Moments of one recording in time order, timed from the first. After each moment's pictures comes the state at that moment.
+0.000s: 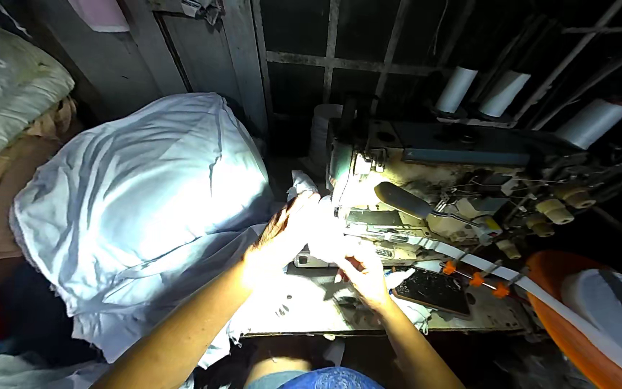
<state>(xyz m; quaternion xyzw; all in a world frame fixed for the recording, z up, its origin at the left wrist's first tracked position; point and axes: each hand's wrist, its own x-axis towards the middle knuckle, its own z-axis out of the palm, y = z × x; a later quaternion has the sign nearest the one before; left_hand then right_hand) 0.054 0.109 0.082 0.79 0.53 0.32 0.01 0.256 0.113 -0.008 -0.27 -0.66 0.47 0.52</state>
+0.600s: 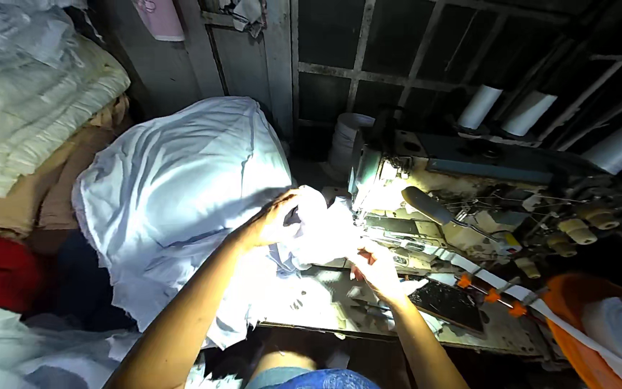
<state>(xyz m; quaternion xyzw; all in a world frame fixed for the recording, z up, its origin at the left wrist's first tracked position) -0.029 0.114 0.077 0.81 0.49 0.33 0.08 0.250 0.122 0.022 -0.33 -0.68 0.49 0.44</state>
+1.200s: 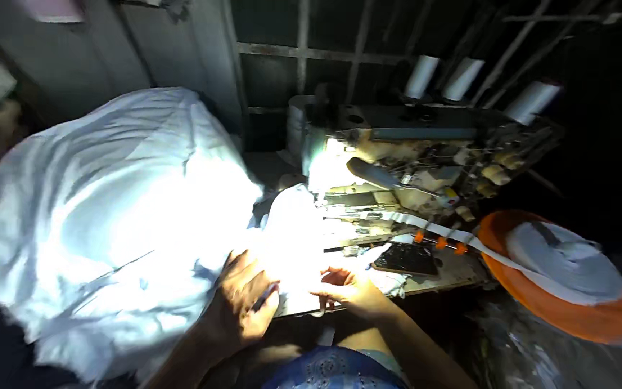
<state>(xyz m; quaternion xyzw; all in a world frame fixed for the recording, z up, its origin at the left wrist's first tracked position) 0.043 0.003 0.053 0.82 0.39 0.41 -0.12 0.279 0.045 0.039 -0.21 -0.60 0.67 0.38</state>
